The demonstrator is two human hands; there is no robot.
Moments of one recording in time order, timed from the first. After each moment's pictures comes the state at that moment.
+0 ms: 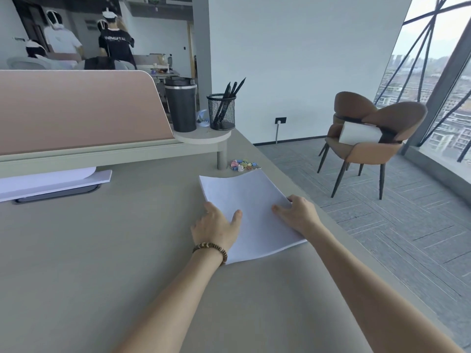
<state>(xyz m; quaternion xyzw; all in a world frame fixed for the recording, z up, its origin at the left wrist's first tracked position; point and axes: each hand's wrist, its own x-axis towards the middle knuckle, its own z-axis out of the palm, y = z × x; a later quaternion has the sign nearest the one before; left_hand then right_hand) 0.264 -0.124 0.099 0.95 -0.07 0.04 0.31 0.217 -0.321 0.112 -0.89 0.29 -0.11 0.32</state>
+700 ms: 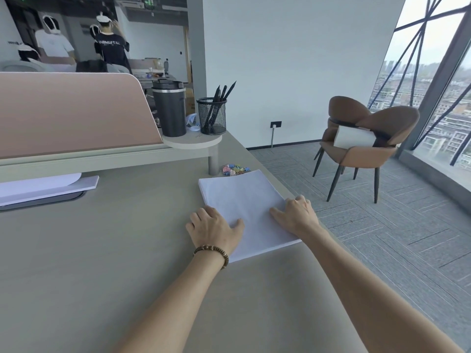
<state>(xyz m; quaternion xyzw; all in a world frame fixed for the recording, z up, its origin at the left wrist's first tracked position) 0.282 -0.159 0.080 0.98 -0.06 0.09 0.16 0.234 -0.347 0.108 -0.93 0.31 -0.07 0.17</state>
